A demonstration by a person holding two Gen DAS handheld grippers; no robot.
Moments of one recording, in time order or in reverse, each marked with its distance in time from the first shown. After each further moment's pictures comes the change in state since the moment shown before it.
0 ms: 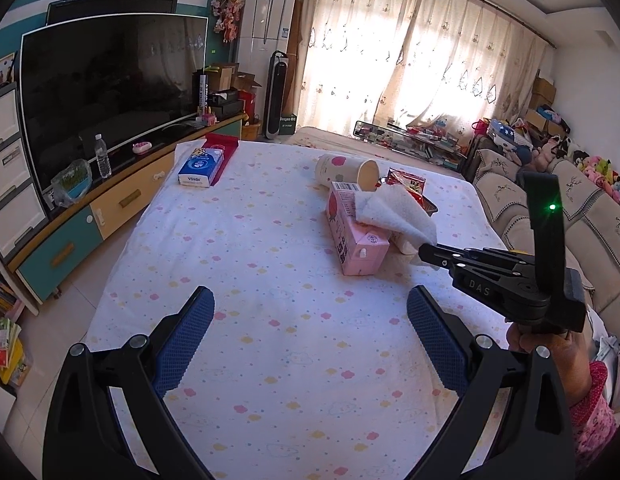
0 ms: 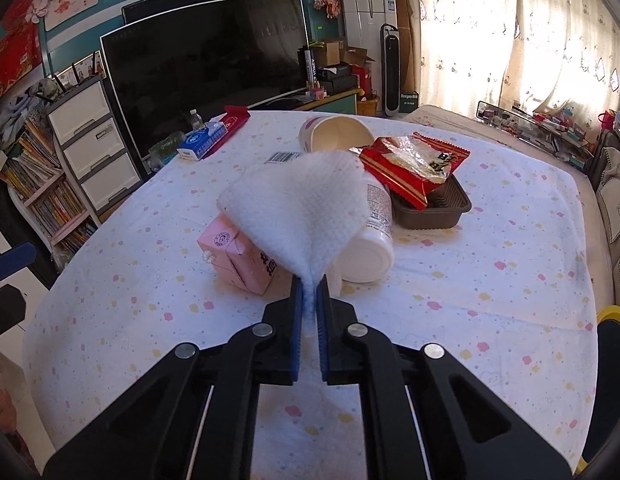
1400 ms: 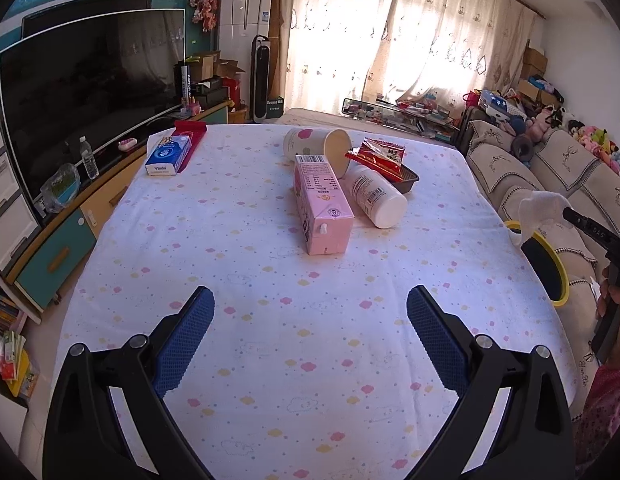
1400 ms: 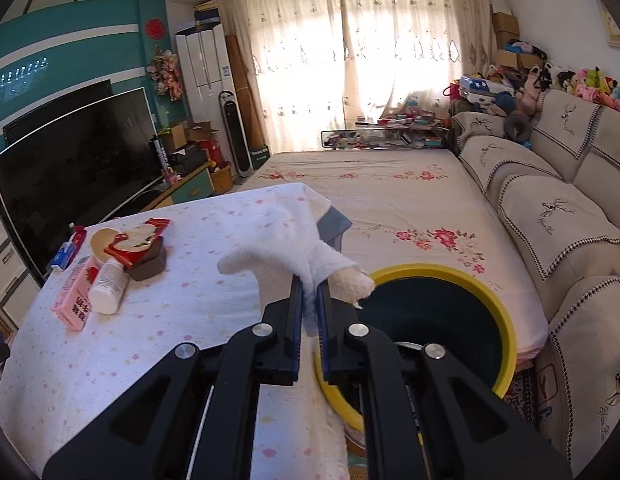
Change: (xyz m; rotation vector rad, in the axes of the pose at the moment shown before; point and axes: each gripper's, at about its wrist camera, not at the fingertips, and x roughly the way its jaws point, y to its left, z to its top) left arm 0.031 -0.040 -0.008 0.075 0.074 -0.009; right arm -0.155 -0.211 -0.076 0.356 -0.222 -0.437
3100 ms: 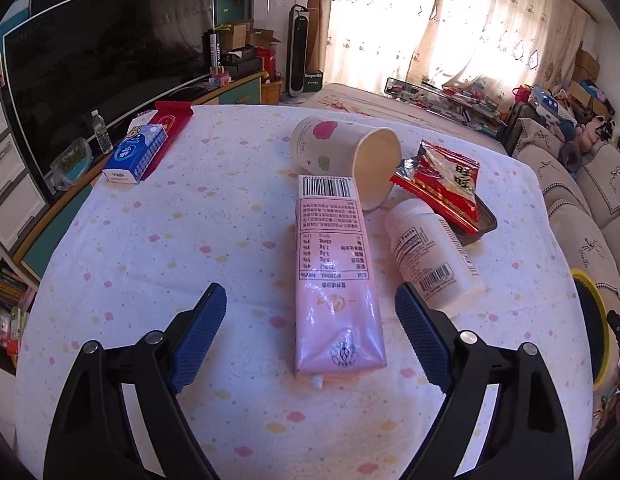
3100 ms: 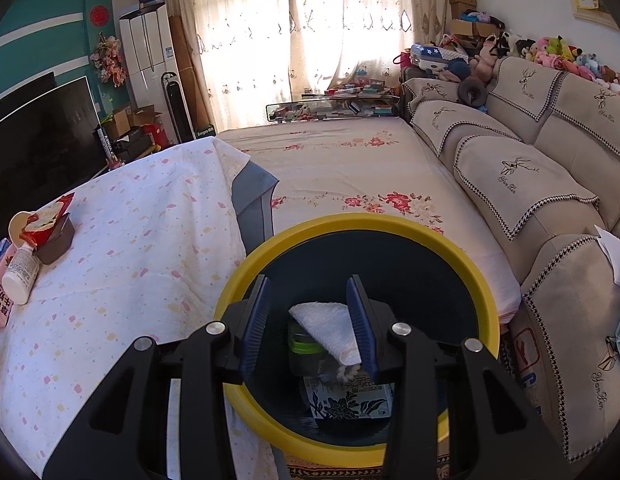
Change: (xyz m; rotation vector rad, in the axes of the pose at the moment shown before) left arm 0.151 -0.013 0.079 -0.099 0.115 0.138; right arm 0.060 -0.049 -0.032 0.073 0.078 -0.139
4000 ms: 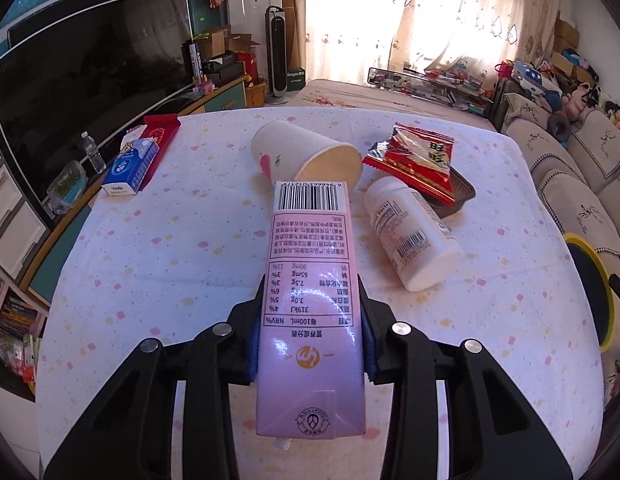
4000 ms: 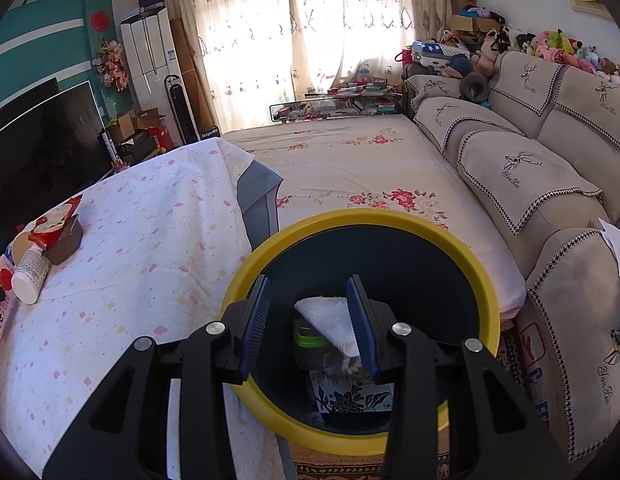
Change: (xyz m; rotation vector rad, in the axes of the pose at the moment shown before) left arm -0.023 -0.006 -0.015 0.117 -0.013 -0.014; right arm -0.010 -0.002 -0.007 0.019 -0.003 0.030
